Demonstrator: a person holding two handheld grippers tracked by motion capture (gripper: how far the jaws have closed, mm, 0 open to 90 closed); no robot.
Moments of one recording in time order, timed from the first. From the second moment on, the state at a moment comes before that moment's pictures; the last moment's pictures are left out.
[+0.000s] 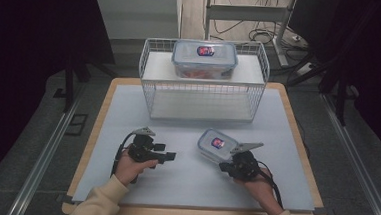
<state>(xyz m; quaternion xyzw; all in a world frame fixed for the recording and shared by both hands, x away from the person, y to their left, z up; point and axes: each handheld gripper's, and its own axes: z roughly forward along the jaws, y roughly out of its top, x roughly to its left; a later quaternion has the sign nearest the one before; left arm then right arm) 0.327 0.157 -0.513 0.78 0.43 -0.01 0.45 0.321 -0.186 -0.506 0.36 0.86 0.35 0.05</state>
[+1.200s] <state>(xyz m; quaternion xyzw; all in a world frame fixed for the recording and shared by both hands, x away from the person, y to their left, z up) 0.328 0.159 -0.514 0.78 0.44 -0.01 0.45 0.358 -0.259 -0.477 0.45 0.80 0.38 0.12</state>
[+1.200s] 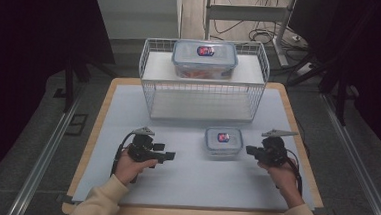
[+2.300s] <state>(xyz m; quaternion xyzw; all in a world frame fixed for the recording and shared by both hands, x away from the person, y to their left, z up) 0.334 0.175 -0.514 0.76 0.46 0.00 0.45 0.394 -0.194 -0.496 0.42 0.83 0.36 0.08</state>
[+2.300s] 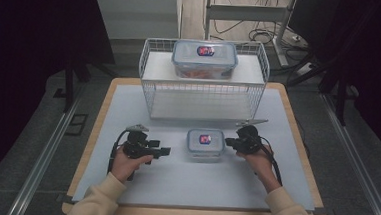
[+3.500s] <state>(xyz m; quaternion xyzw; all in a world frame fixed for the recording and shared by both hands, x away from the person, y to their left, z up) 0.368 0.135 -0.496 0.74 0.49 -0.01 0.46 0.398 -0.223 -0.482 0.43 0.79 0.44 -0.01</state>
